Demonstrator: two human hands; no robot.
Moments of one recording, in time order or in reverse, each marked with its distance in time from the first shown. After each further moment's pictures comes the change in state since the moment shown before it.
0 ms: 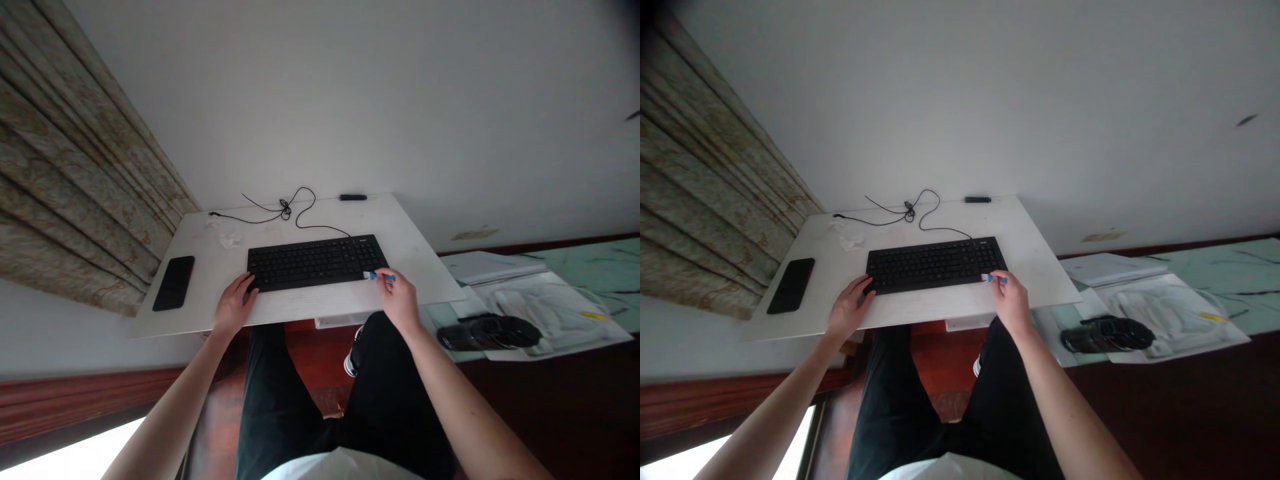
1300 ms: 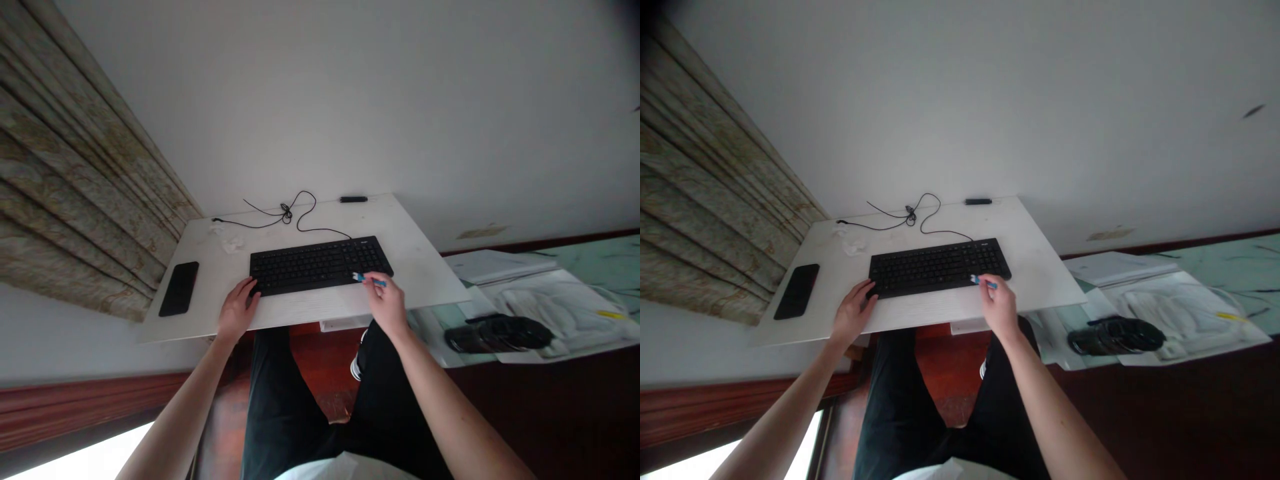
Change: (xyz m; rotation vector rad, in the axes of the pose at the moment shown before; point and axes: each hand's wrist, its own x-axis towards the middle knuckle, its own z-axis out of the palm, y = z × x) left_hand 0.001 0.004 -0.002 0.005 0.002 -0.013; right_hand -0.012 -0.018 0.024 0.190 0.021 0.023
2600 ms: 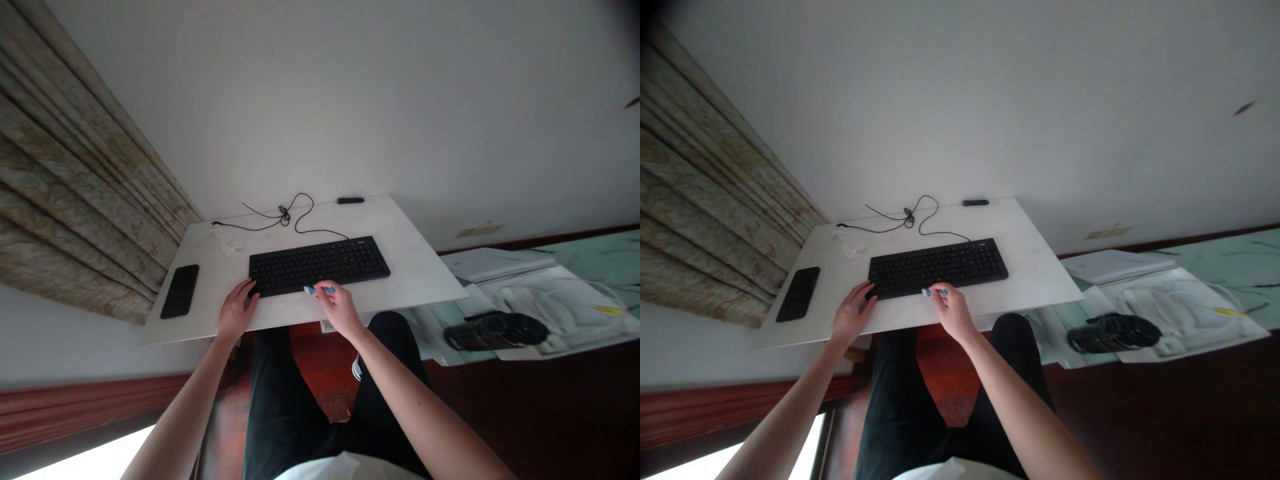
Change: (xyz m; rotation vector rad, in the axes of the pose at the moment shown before) left_hand 0.000 -0.003 0.000 0.012 0.001 0.016; right_hand -0.026 -0.041 0.079 0.397 -0.306 0.131
